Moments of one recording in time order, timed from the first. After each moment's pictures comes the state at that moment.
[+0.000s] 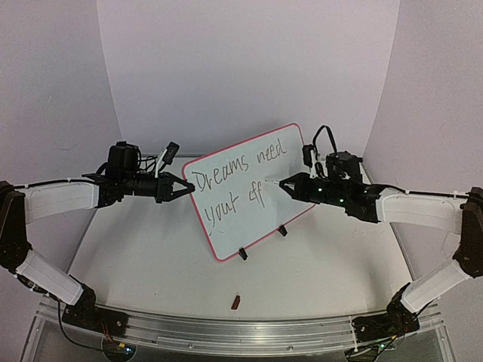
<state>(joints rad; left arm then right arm) -0.43 1.41 0.88 0.09 0.82 -0.11 0.64 1.44 0.91 0.15 -0.16 0.58</state>
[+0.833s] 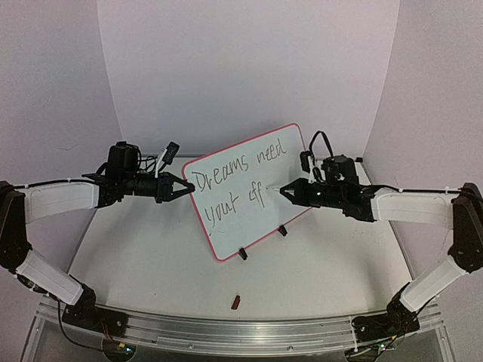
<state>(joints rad) -0.43 1.41 0.88 0.09 0.82 -0.11 0.61 1.50 0.90 0.14 -0.20 0.54</state>
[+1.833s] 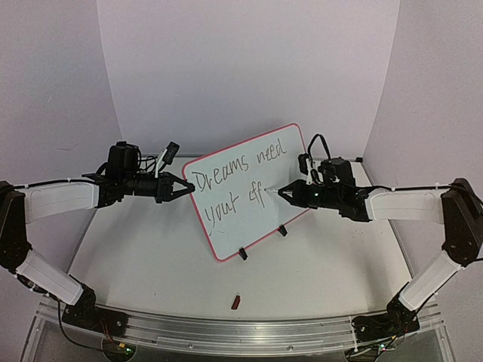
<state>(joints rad) -0.43 1.41 0.88 0.09 0.82 -0.11 0.59 1.57 0.90 0.21 -0.24 0.56</state>
